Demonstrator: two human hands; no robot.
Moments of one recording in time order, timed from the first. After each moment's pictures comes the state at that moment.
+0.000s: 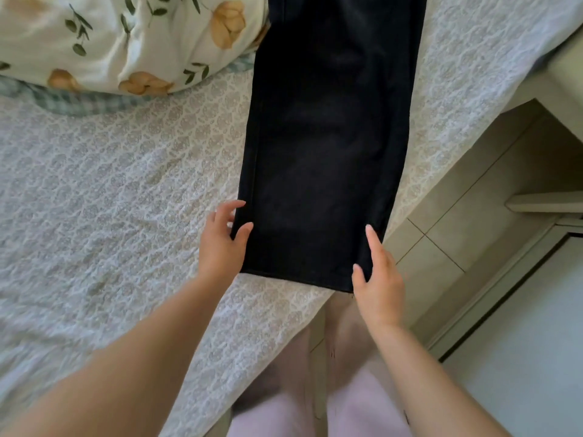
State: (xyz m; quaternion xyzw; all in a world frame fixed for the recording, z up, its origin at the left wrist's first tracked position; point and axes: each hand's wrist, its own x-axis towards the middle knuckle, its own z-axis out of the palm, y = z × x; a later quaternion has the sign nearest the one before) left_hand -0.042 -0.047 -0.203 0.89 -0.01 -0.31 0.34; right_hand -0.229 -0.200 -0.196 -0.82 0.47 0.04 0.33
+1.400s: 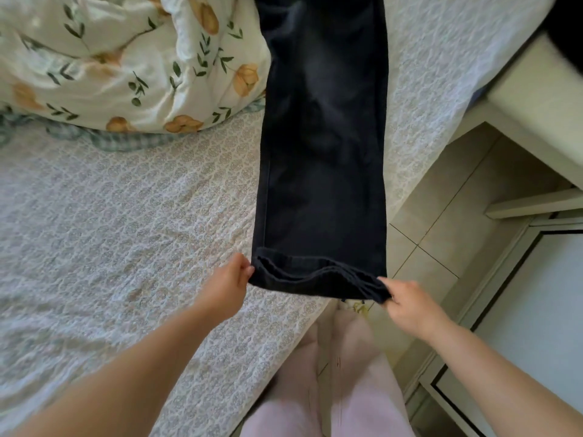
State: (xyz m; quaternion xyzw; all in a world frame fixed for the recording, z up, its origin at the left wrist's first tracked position) left_hand -0.063 0.021 -0.147 0.86 -0.18 -0.45 0.16; right_hand -0.276 -0.215 -0.127 -0.81 0.33 0.30 0.37
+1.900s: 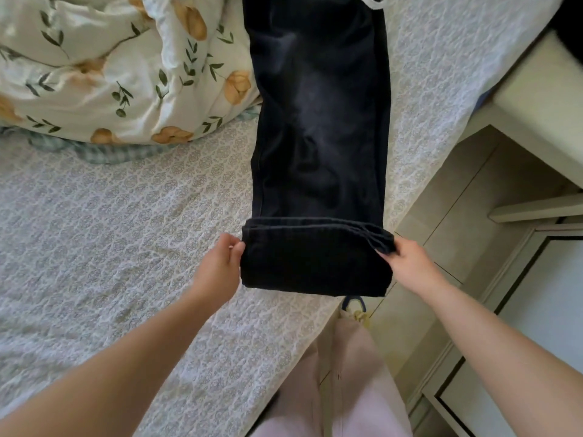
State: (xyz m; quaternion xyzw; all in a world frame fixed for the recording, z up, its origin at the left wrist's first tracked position) left_hand -0.028 -0.017 -0.145 0.88 -0.10 -0.38 0.25; right_hand -0.219 -0.268 -0.156 -0.74 0.45 0.17 0.47
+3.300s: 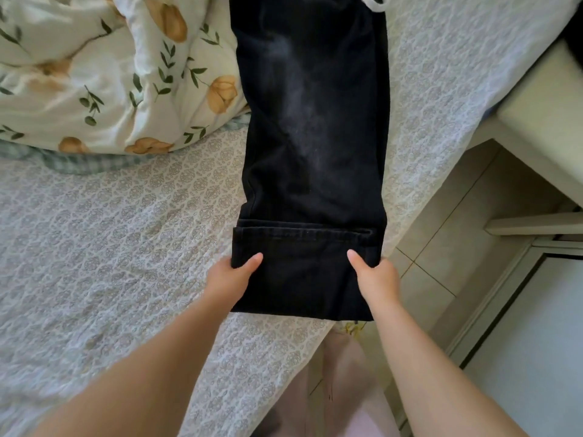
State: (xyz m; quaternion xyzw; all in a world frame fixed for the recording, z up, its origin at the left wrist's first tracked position) left_hand -0.028 -0.067 -0.187 0.80 0.15 -0.47 0.33; right_hand -0.179 -0.248 -0.203 -0.57 0.68 0.07 0.46
